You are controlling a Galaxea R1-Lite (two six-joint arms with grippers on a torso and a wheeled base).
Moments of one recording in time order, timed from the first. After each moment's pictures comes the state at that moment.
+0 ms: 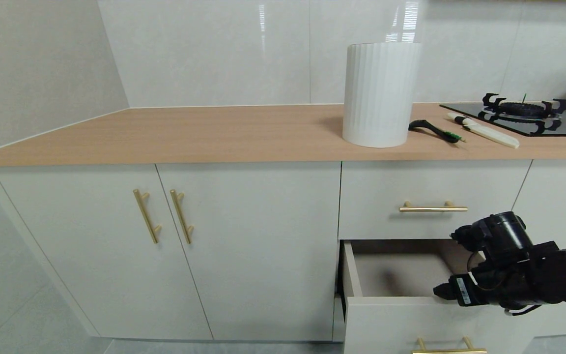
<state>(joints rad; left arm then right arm) 0.00 0.00 0.00 0.00 -0.04 0.01 0.22 1.87 -0.66 -0.20 -0.14 0.09</state>
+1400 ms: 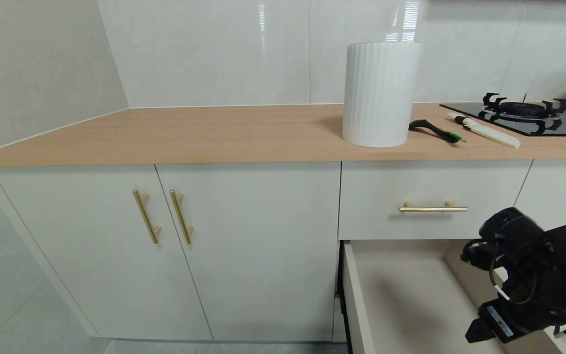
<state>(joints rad) 0.00 0.00 0.00 0.00 -0.04 0.01 0.27 1.71 -0.85 0.47 -0.12 0.03</state>
